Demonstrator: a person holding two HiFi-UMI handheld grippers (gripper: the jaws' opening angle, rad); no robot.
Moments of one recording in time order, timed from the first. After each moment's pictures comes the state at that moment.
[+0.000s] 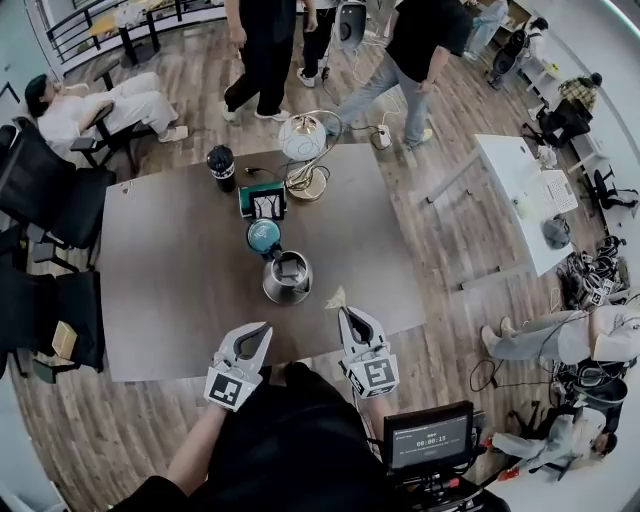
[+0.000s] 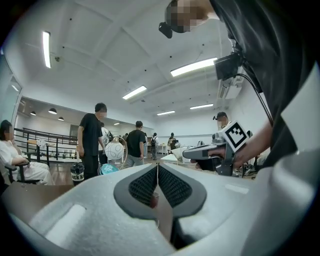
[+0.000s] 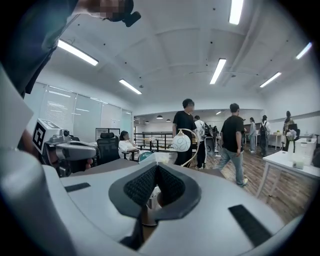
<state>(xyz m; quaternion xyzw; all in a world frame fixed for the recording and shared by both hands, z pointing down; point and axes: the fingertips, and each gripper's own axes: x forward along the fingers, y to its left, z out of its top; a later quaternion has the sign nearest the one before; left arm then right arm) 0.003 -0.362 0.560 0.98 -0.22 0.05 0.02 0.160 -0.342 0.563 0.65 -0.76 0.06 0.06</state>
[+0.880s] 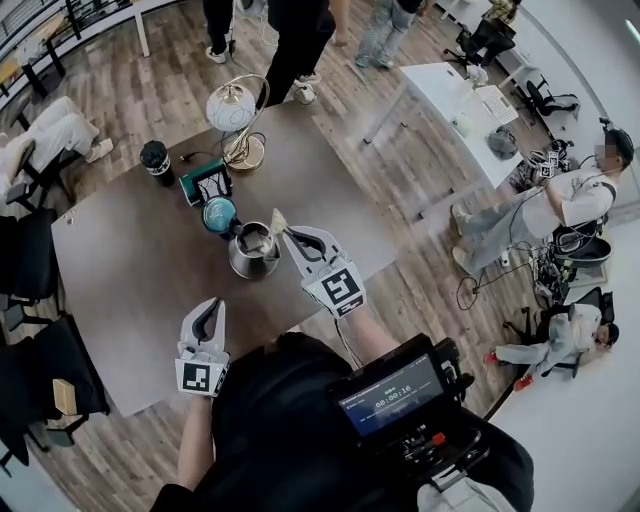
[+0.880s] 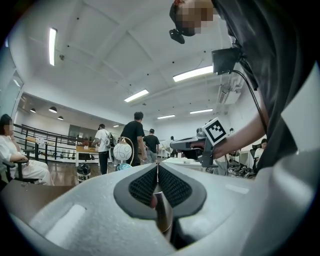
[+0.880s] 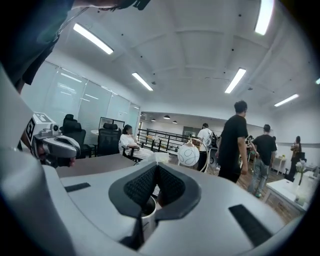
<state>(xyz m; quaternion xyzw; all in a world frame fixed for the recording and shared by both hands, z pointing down) -0.048 -0.411 0.564 0.98 -0.20 0.02 0.00 0.135 -0.434 0.534 0.63 -0.76 -0.01 0.13</state>
